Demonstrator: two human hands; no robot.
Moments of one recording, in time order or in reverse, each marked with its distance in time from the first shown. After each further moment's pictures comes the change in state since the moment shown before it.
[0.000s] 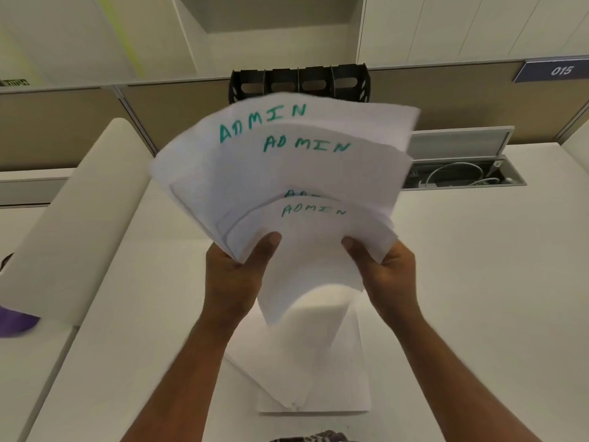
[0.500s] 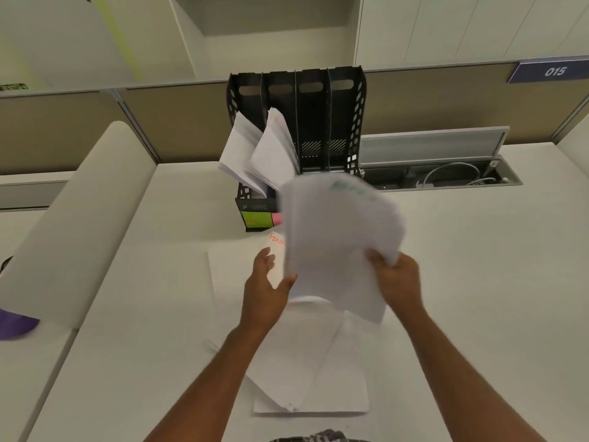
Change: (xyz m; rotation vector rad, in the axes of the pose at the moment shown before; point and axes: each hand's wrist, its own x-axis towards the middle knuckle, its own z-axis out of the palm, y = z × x) left_hand -0.021 -0.128 0.016 0.480 -0.049 -0.369; right_hand 0.010 0.082 -0.036 -0.306 0.118 0.387
